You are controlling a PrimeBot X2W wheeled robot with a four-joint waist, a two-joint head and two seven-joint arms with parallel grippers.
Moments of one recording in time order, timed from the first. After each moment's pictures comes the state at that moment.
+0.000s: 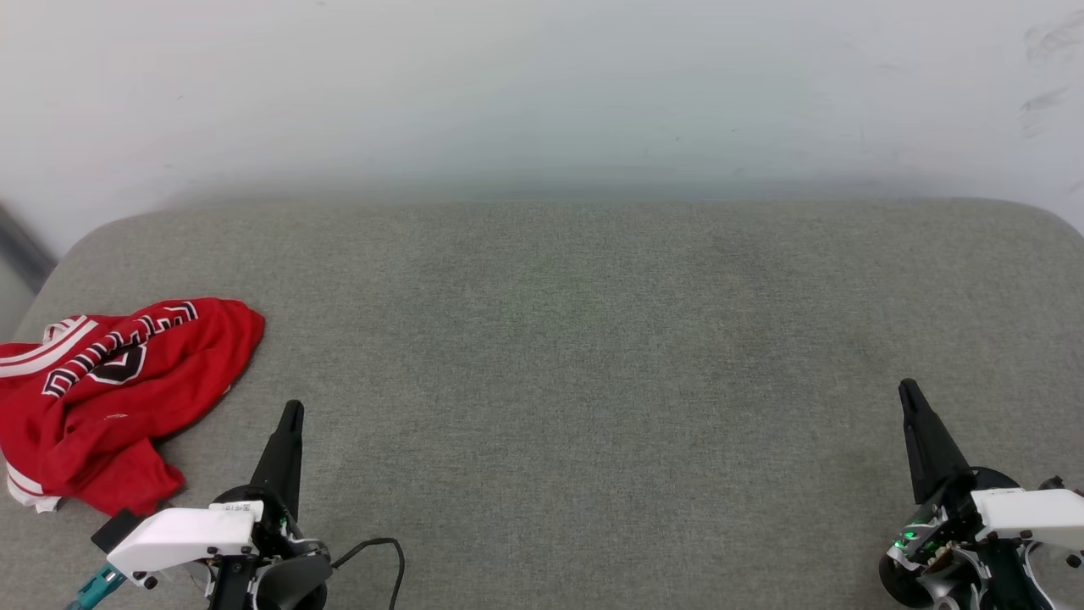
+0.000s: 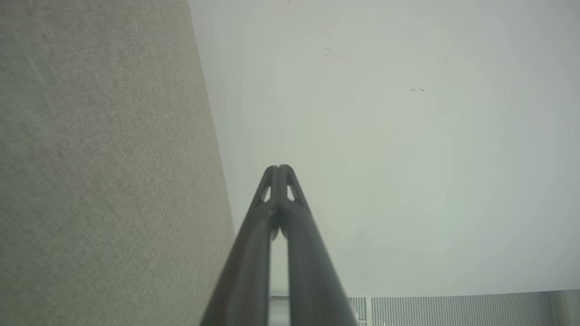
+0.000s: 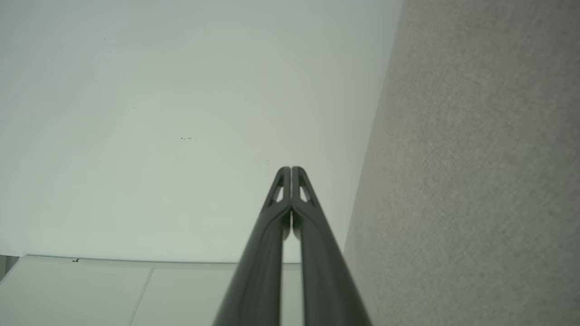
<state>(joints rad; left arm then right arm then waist) -0.11 0.05 0.12 0.25 -1.61 -0.13 0.11 -0.10 -0.05 -0.11 0.25 1.62 0.13 0.11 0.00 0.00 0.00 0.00</state>
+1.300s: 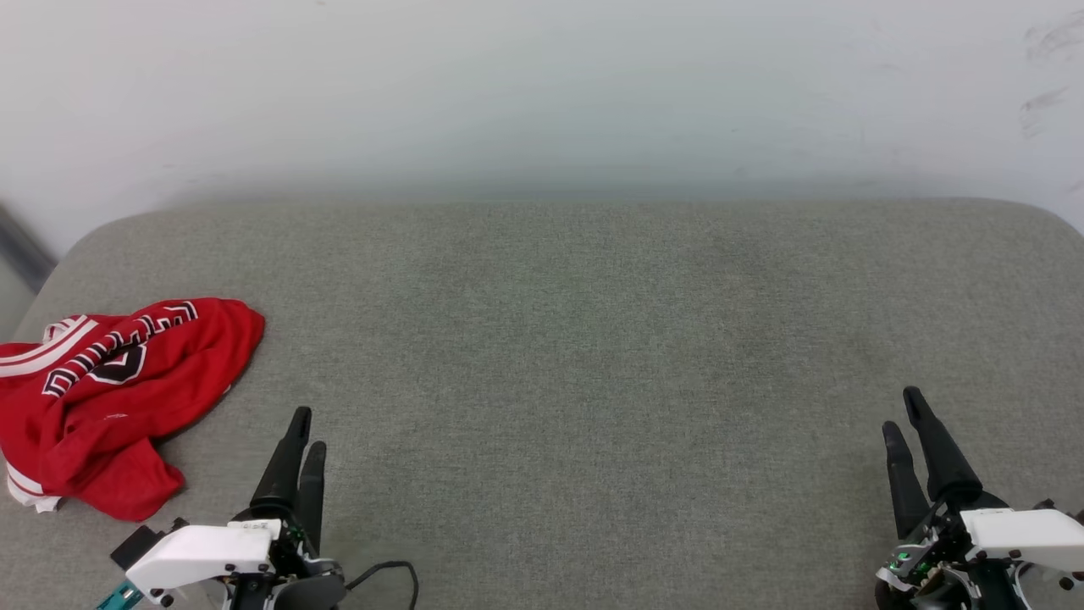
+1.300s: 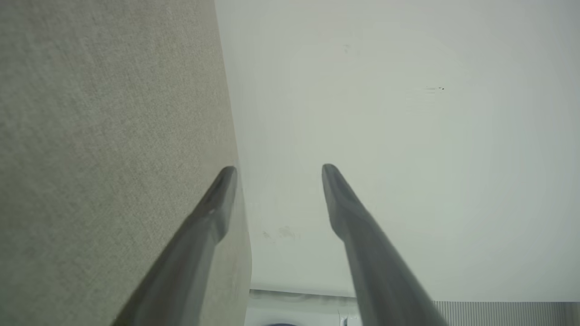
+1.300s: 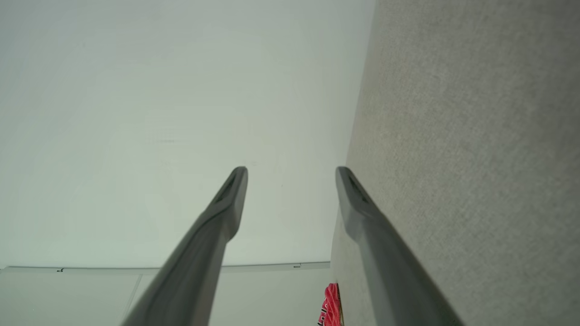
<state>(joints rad) -0.08 0.05 0.09 0.27 -1.61 -0.13 0.10 -0.07 -0.05 -0.10 0.26 1.61 0.13 0.09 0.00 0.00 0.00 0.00</state>
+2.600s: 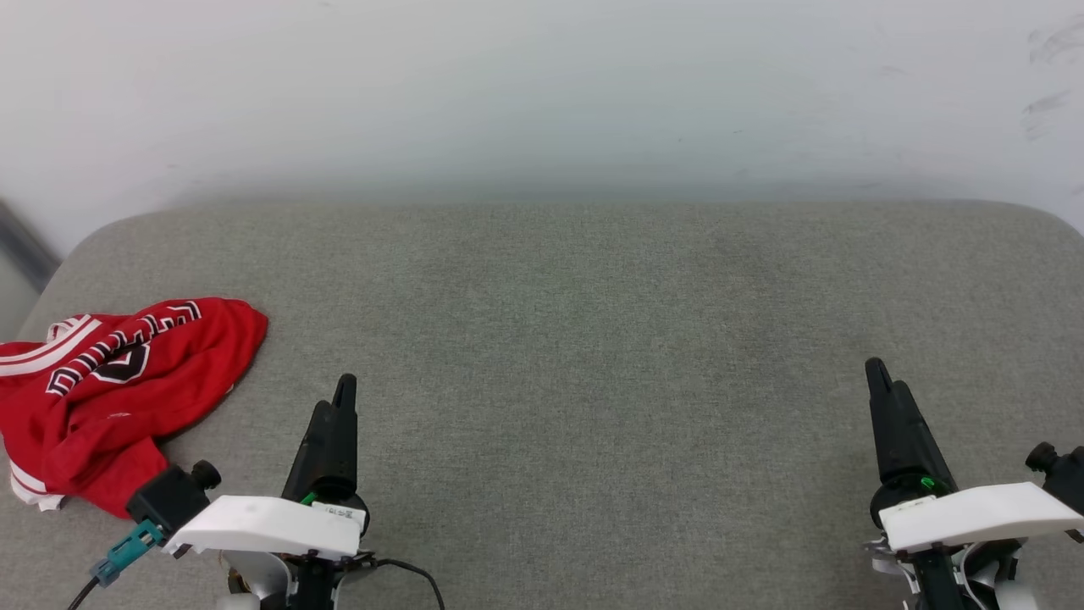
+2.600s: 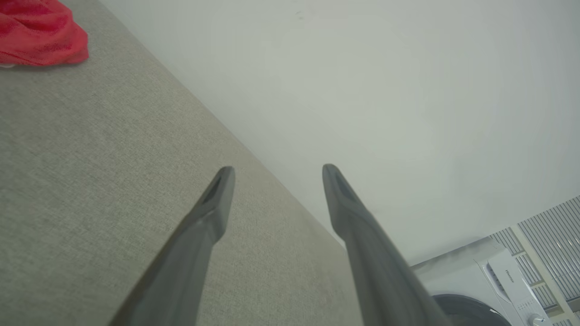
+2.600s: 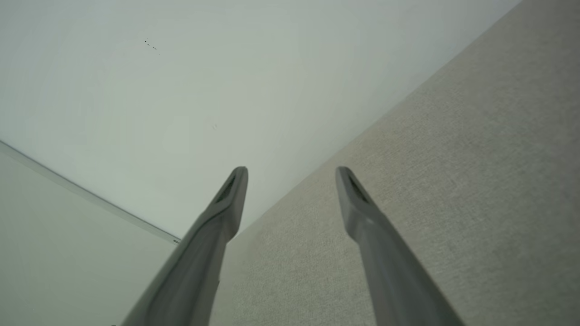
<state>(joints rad) -0.08 0.05 -0.02 0.17 -1.04 -0.13 -0.07 -0.06 -0.06 -0.01 0.14 0.94 0.13 -0.07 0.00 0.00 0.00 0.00</state>
